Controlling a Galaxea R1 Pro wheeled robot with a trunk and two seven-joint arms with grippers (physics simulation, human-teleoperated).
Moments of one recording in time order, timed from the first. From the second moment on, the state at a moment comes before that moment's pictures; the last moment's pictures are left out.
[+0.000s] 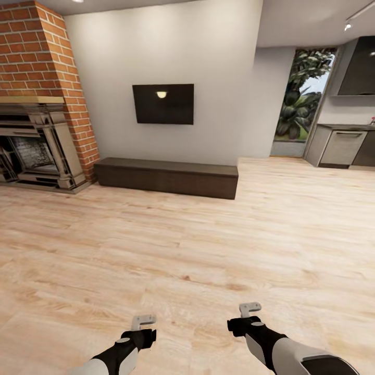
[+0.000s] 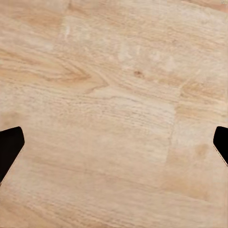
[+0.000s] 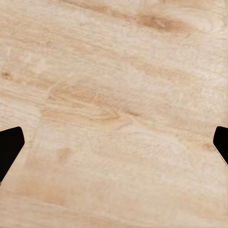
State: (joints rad) left arm -0.61 -0.11 0.06 -0.07 0.01 -0.05 0.09; right arm -0.72 0.05 0.07 0.02 0.02 -0.02 -0.07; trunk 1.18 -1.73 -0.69
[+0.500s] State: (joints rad) left arm -0.61 -0.11 0.06 -0.07 0.01 -0.05 0.09; right arm -0.72 0.05 0.07 0.02 0.02 -0.02 -0.07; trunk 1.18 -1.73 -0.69
